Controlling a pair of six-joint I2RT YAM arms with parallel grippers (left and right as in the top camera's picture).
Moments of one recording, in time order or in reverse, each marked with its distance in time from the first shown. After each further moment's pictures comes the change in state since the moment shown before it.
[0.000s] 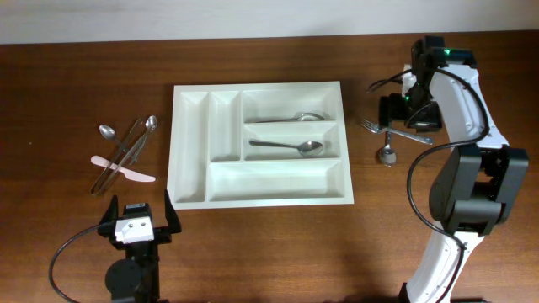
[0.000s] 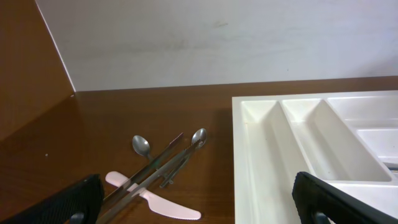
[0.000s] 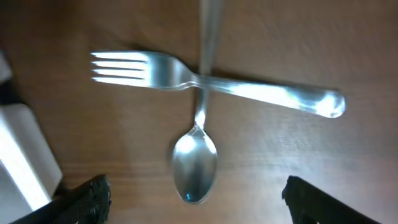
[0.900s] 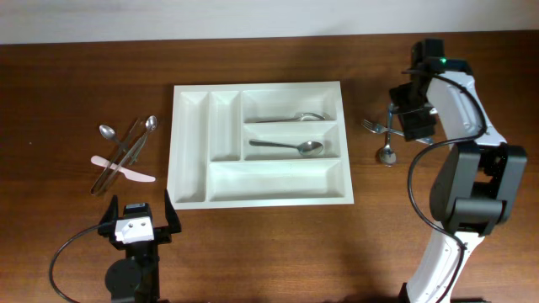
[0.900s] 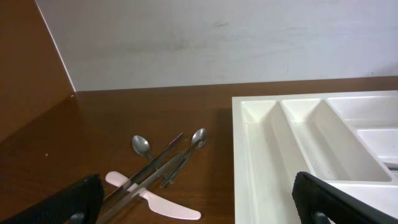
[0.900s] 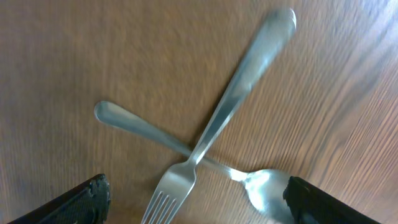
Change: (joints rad) left arm 0.000 0.000 0.000 0.000 0.000 0.000; right arm 0.008 0.001 -0.103 0.206 0.112 1.292
